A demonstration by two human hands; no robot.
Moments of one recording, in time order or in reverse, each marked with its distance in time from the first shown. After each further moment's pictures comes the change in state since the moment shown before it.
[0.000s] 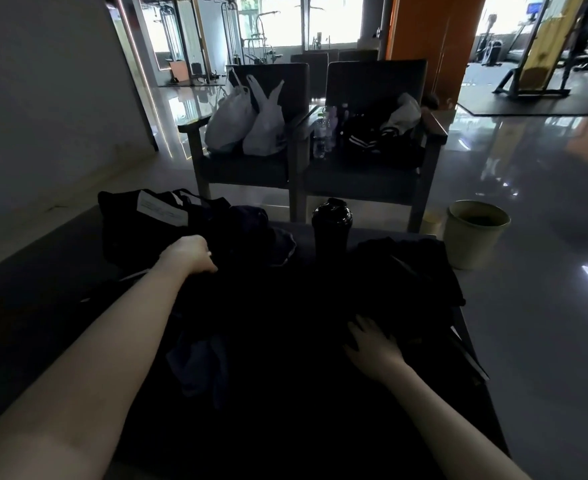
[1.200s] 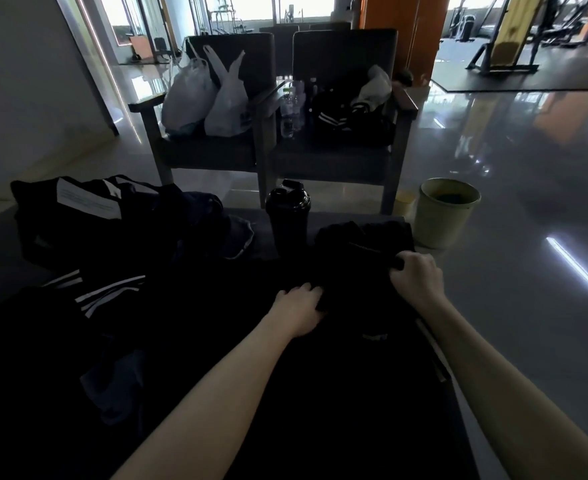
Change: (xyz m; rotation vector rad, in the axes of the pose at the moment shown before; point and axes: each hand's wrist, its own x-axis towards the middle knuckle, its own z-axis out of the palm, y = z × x) left_hand -0.027 0.194 0.179 0.163 -0.126 0.639; right_hand 0.031 0.120 -0.090 0.311 0.569 0.254
